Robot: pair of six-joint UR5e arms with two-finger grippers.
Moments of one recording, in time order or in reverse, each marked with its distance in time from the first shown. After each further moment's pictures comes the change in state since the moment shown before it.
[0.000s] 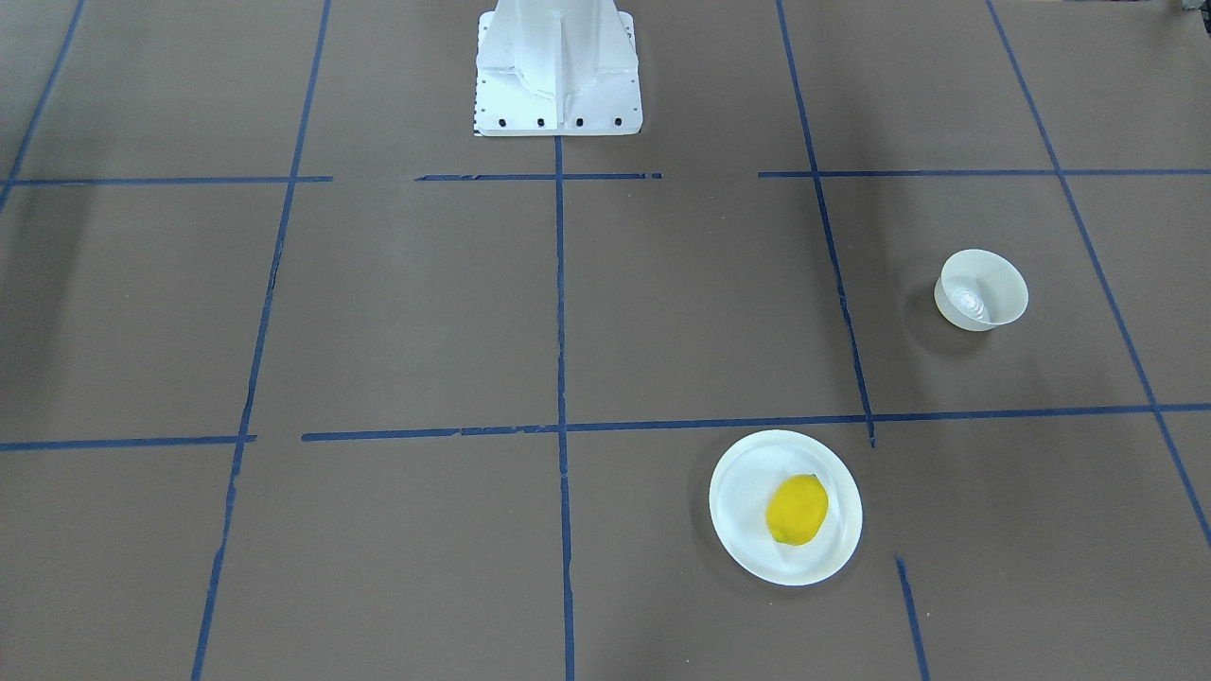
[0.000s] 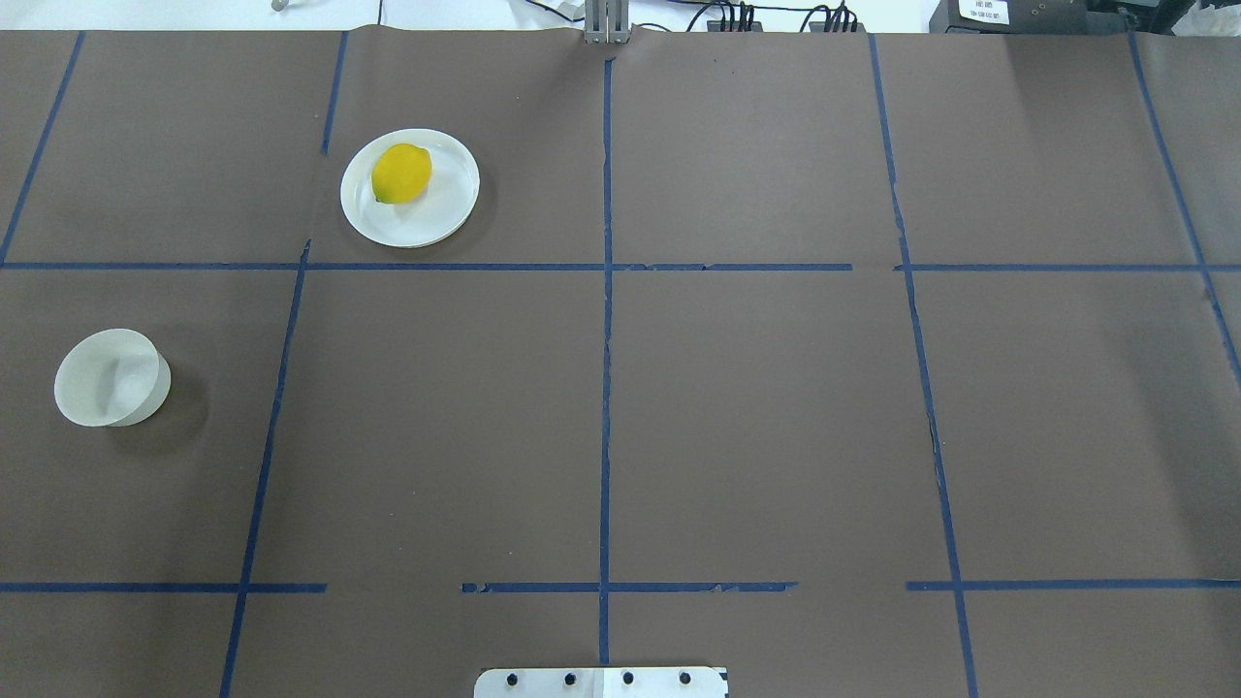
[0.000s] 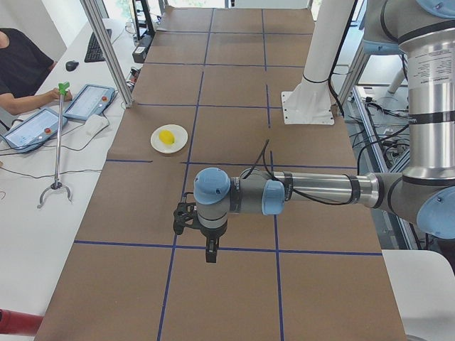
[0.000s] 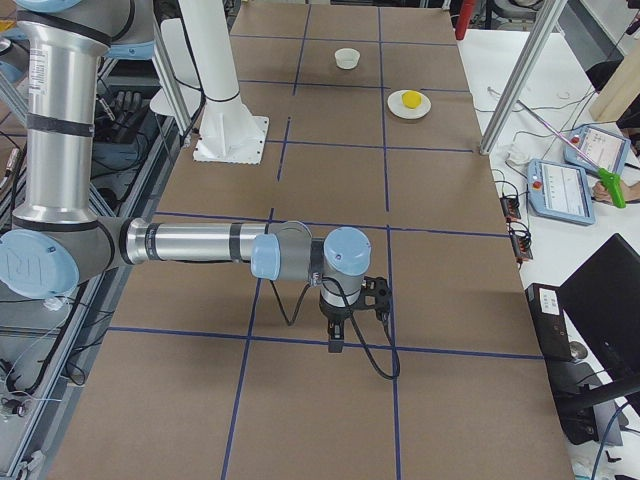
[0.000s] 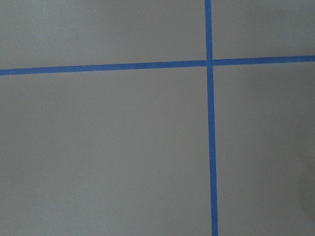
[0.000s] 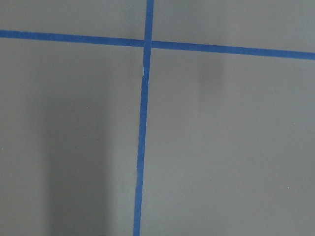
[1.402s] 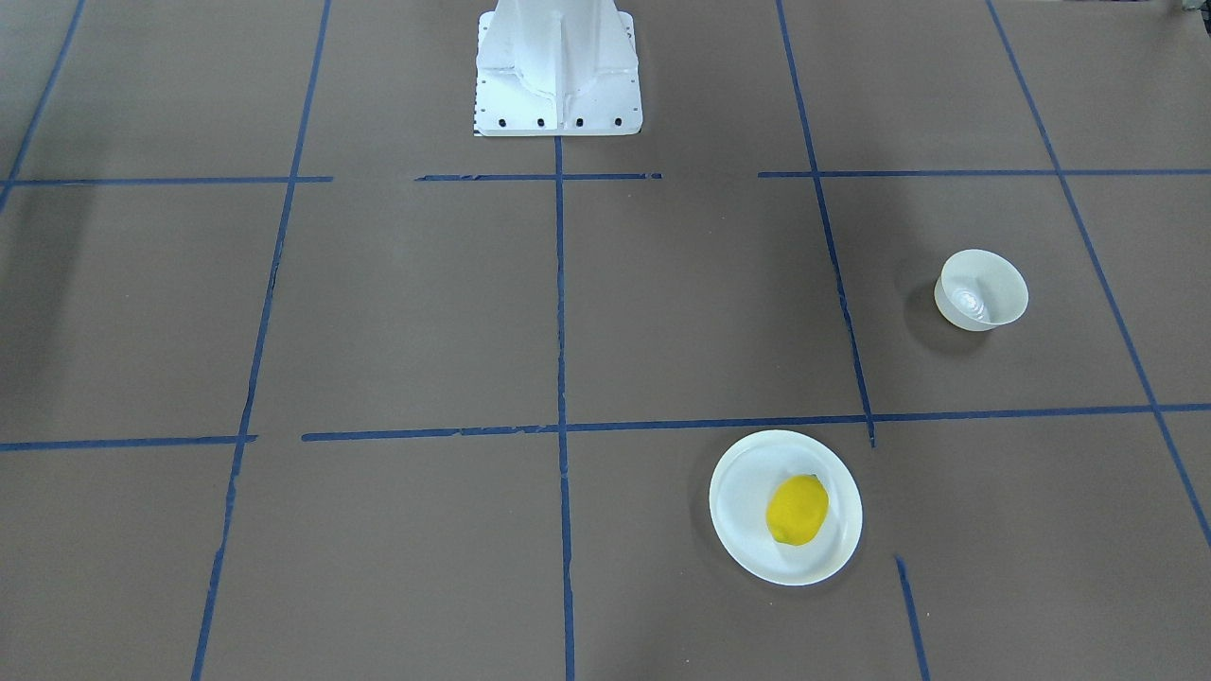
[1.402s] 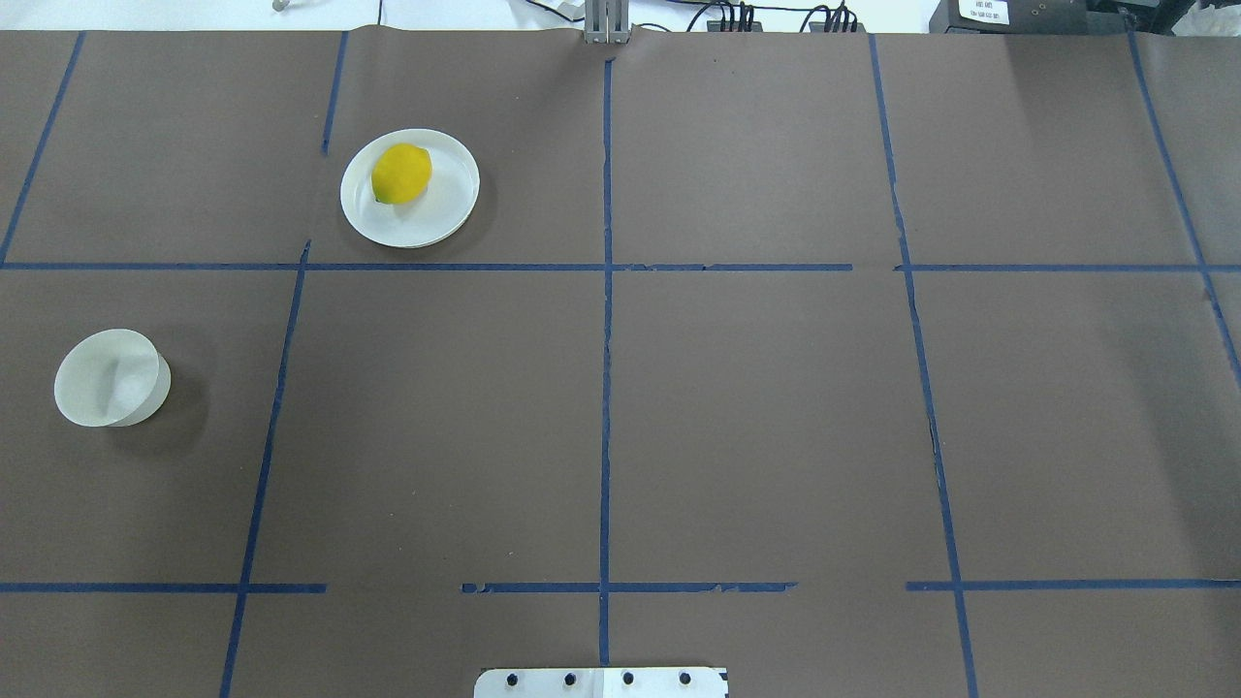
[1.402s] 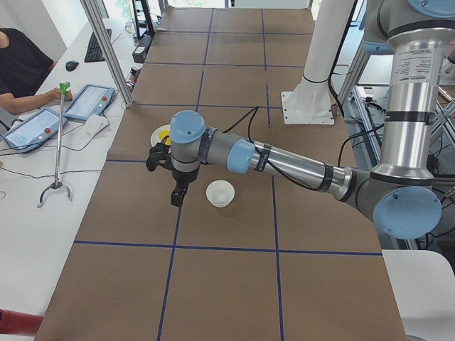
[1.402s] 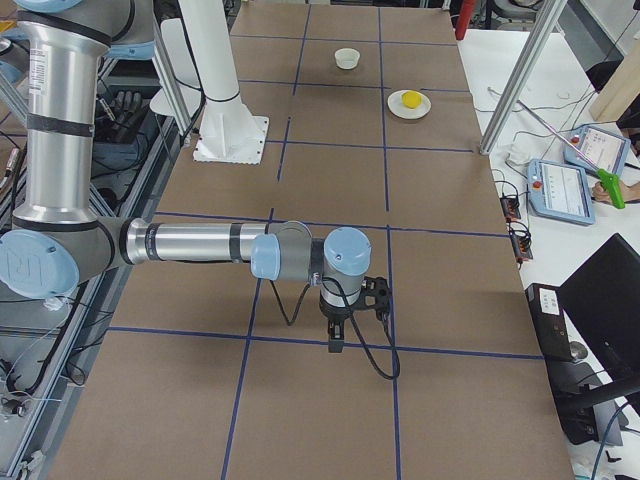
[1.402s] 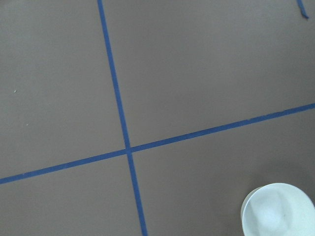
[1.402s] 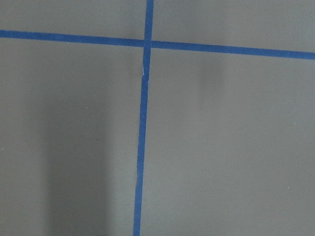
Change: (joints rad) left arm 0.120 -0.209 -0.082 -0.028 -0.068 -0.138; right arm 0.000 0.000 0.000 0.000 0.000 0.000
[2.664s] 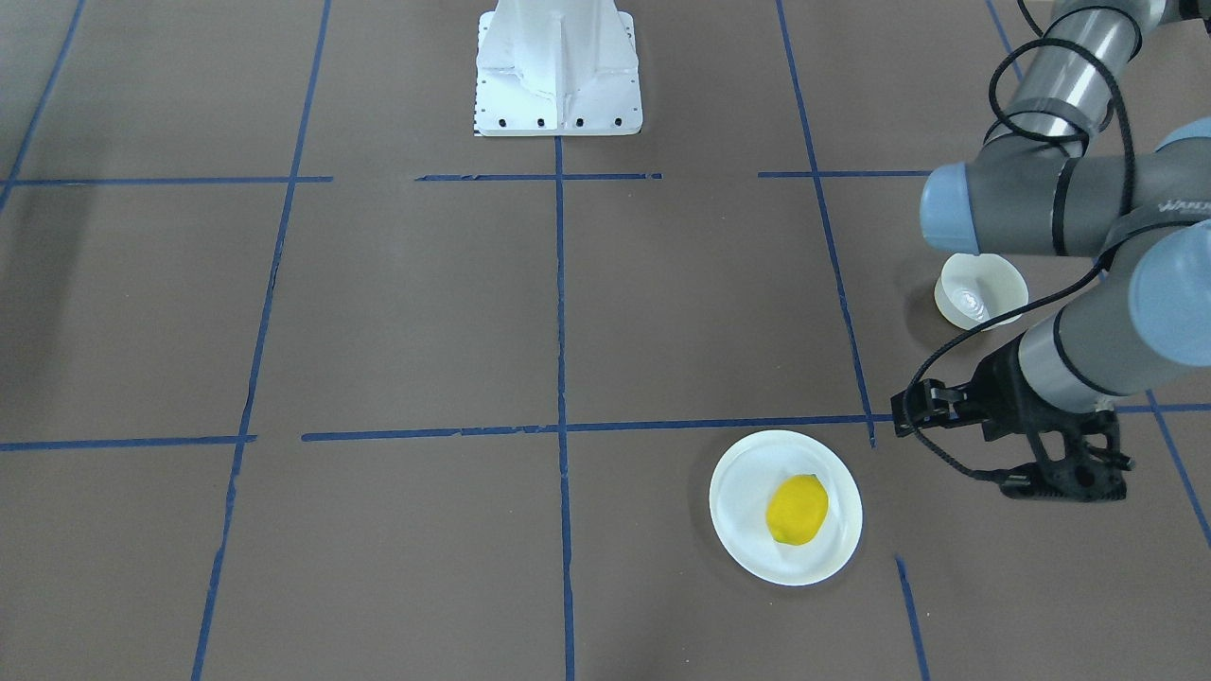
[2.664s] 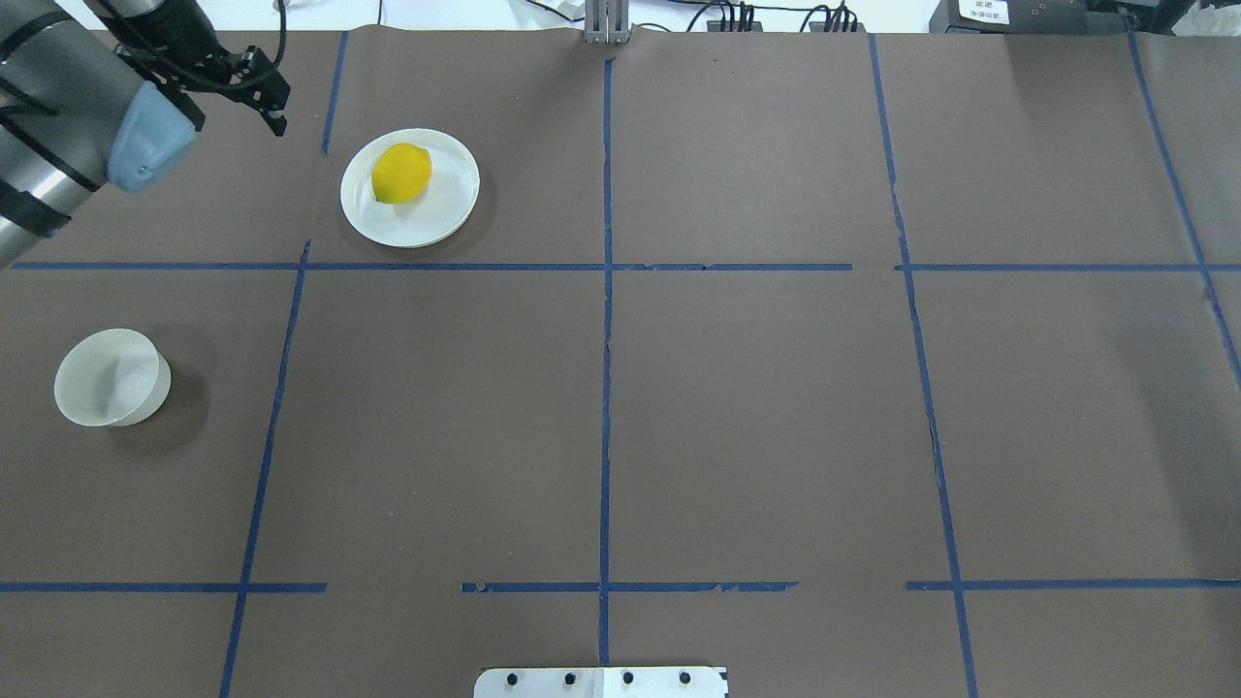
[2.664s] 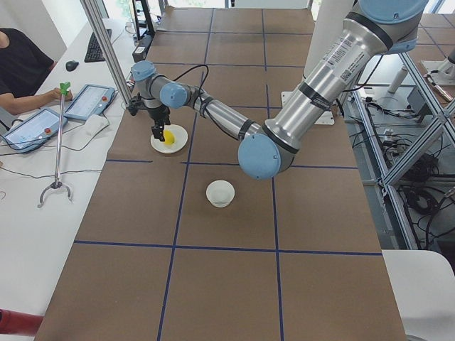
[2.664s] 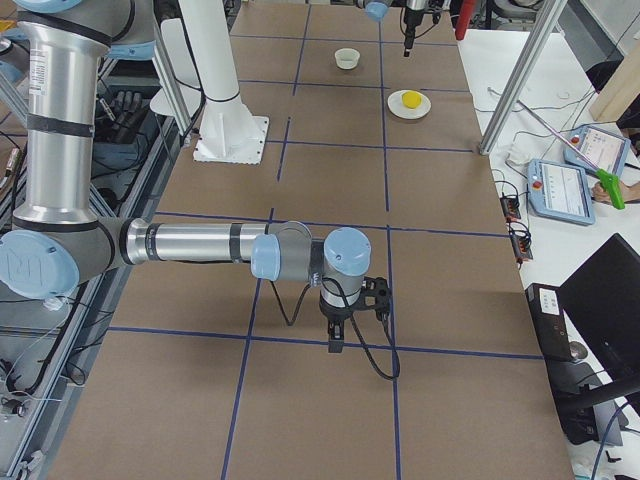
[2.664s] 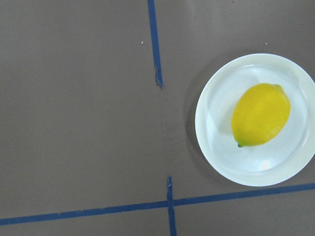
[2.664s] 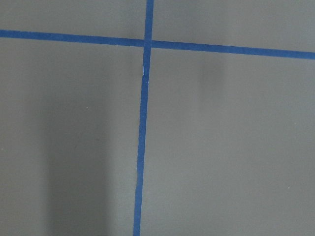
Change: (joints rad) left arm 0.395 -0.647 0.520 0.005 0.069 -0.489; right arm 0.000 0.000 0.000 0.000 0.000 0.000
